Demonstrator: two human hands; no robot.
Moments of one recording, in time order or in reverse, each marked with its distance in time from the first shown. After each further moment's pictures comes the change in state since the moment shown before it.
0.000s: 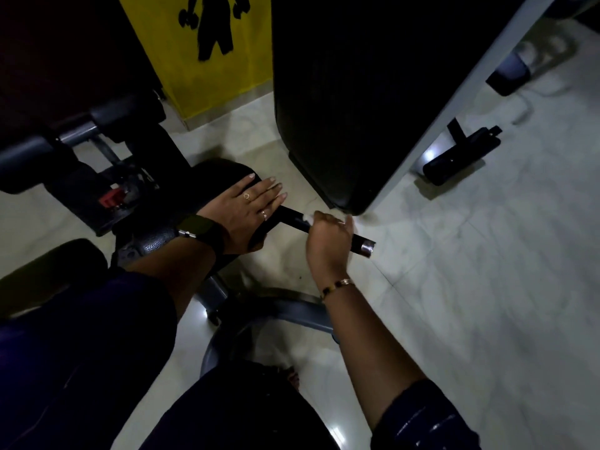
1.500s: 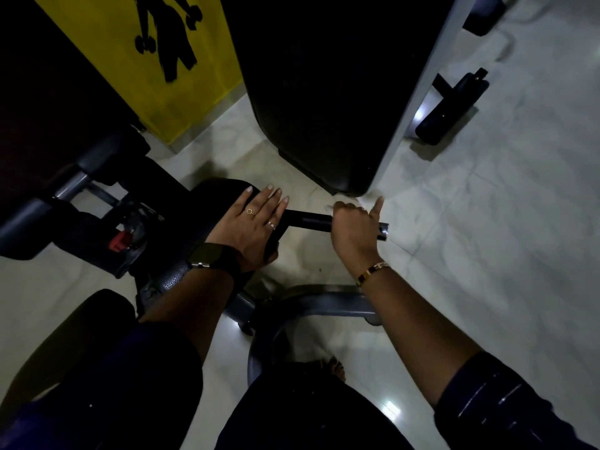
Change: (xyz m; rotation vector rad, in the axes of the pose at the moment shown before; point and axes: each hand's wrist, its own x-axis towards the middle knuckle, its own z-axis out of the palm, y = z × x) left_hand 0.002 0.000 -0.005 -0.036 -0.038 0.034; right_hand 0.012 0.015 -0.018 -0.172 -0.295 0.143
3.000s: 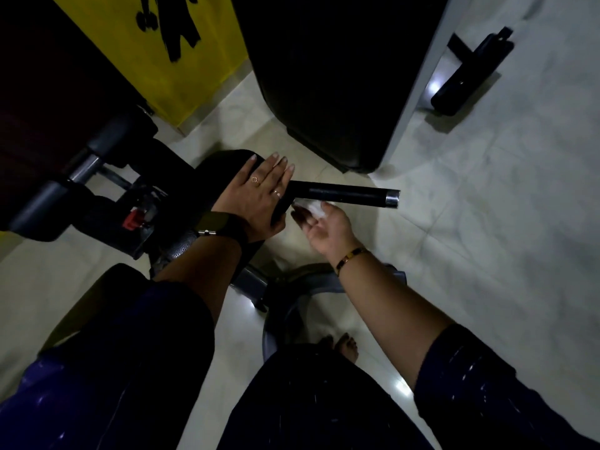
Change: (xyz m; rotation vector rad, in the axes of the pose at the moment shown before) left_hand 0.000 -0.001 0.000 0.015 -0.024 -0.005; right_hand -0.018 -0.048 0.048 2.491 -0.465 0.954
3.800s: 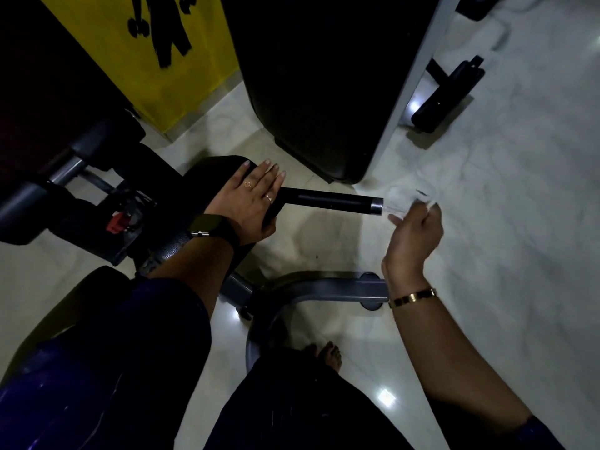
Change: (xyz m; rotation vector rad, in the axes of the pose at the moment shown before) left_hand -0.003 0.000 -0.003 0.015 0.021 0.001; right_hand -0.098 -0.071 -0.023 -0.583 0.481 -1.154
